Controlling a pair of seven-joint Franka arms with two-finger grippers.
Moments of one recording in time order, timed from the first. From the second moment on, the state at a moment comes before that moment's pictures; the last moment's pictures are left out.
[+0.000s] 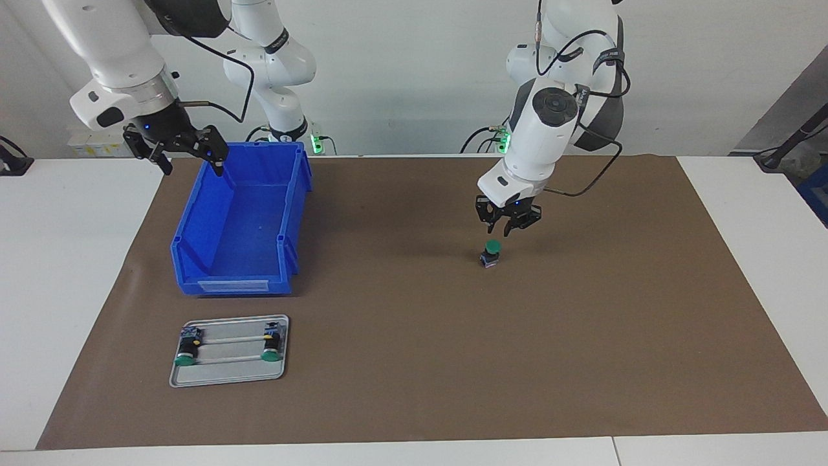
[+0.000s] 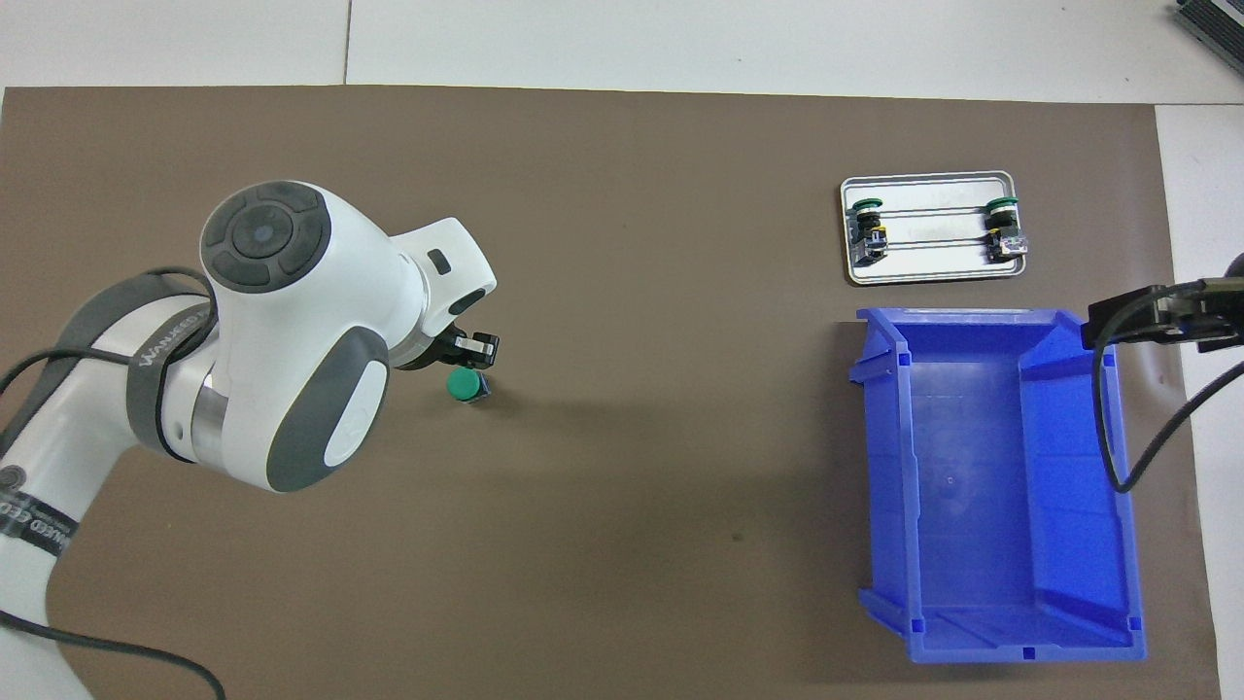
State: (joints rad) left arm -0.42 0.10 -0.03 -1.91 -0.07 2.01 -0.15; right arm 0.06 -0.04 -0.08 -1.61 -0.02 1.53 0.03
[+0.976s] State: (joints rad) left arm -0.42 0.06 -0.03 -2.11 -0.07 2.27 -0.18; right arm 0.06 -0.04 -0.08 -1.61 -0.02 1.53 0.03
